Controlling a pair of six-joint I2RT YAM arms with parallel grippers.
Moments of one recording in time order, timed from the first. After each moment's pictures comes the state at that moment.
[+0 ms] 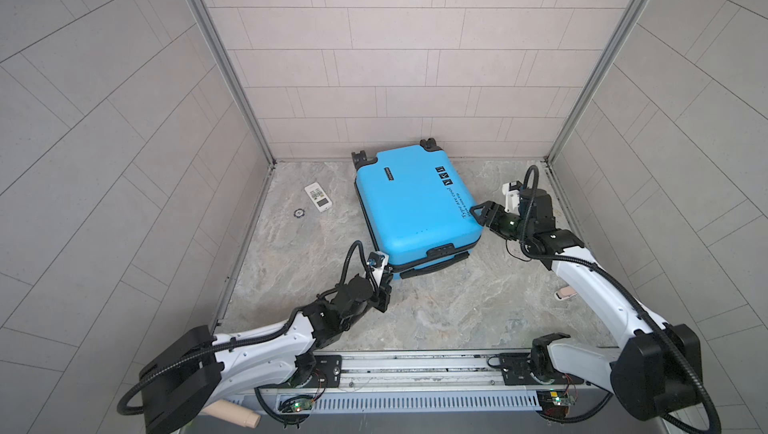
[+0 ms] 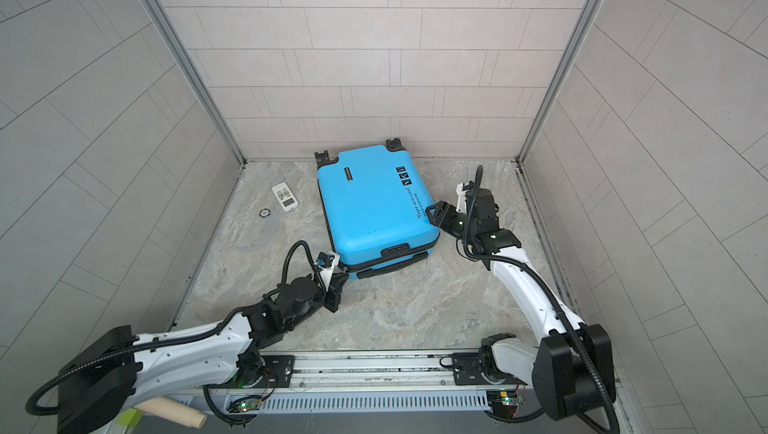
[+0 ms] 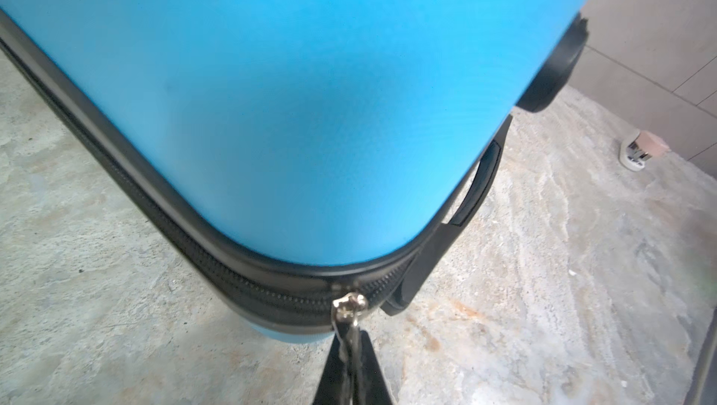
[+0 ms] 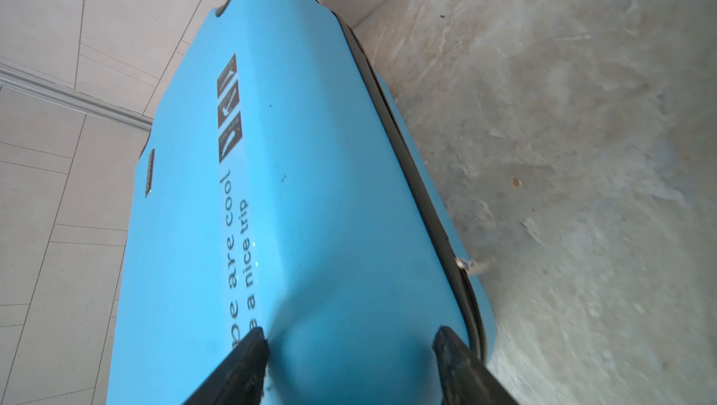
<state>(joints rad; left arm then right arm) -0.97 0.96 0.21 0.30 -0.28 -0.32 0.14 1.13 0.85 -0.33 -0.35 0.69</state>
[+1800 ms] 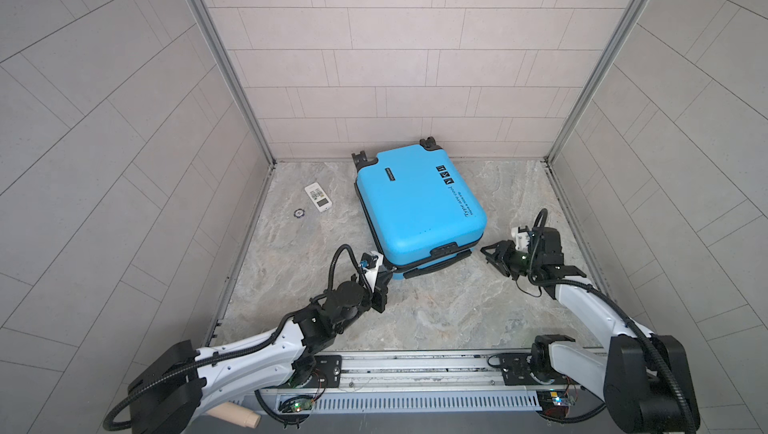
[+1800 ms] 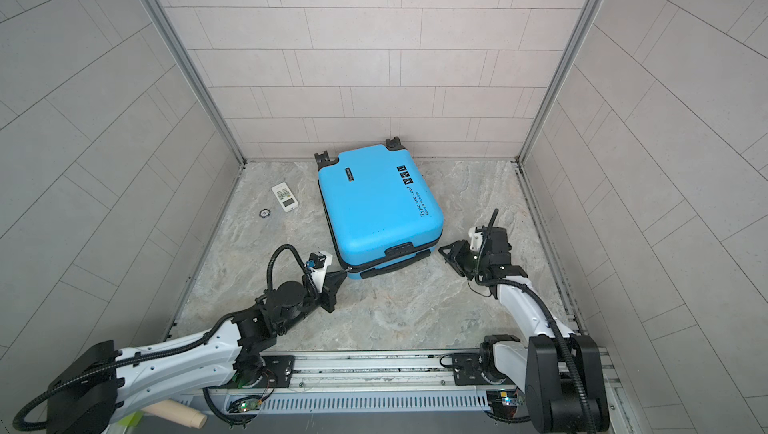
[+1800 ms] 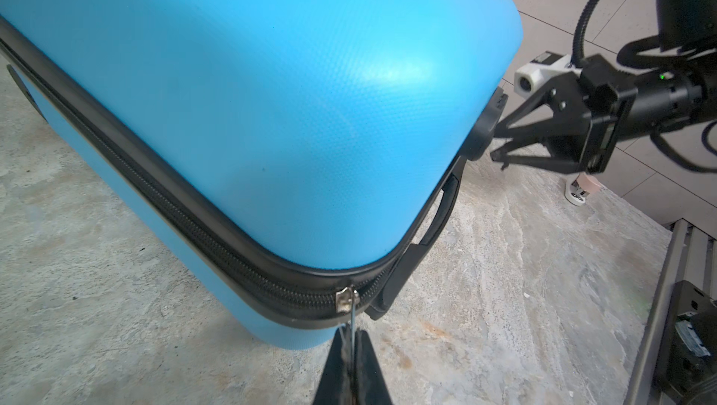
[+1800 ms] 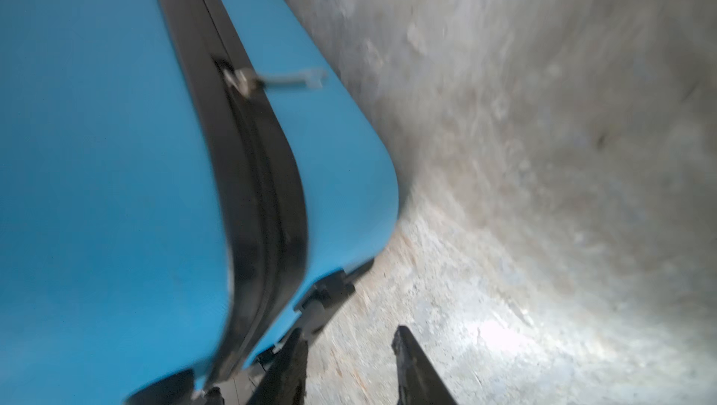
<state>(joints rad) -0.97 0.84 0.18 0.33 -0.25 -0.32 0.02 1.07 0.41 -0.13 -0.61 0.91</state>
